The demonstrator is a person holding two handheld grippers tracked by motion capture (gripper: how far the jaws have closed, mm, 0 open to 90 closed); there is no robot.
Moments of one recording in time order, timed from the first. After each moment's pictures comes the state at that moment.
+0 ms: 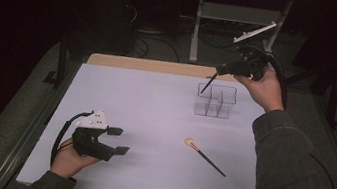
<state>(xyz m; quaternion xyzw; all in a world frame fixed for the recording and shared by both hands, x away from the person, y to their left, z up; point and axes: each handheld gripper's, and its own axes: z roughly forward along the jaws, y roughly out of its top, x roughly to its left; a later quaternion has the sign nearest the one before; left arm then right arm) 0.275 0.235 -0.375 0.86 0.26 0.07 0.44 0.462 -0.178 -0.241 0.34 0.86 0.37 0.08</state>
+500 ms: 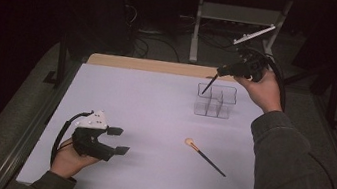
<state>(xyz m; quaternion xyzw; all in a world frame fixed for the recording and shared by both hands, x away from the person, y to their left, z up) 0.274 0.235 -0.374 0.86 0.26 0.08 0.44 0.466 -0.181 -0.249 0.35 0.86 0.37 0.08</state>
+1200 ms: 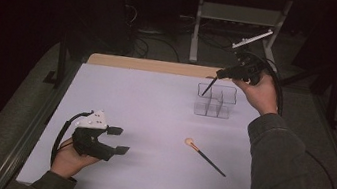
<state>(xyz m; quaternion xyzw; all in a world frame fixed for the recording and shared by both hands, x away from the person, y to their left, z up) 0.275 0.236 -0.375 0.86 0.25 0.08 0.44 0.470 -0.181 -0.266 0.36 0.85 0.36 0.08</state>
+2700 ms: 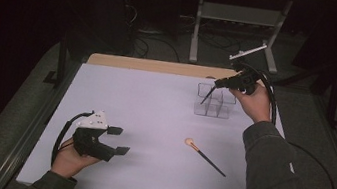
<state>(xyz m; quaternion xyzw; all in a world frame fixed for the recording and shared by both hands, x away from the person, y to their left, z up) 0.275 0.234 -0.377 0.86 0.26 0.08 0.44 0.474 -0.184 -0.307 0.38 0.85 0.36 0.07</state>
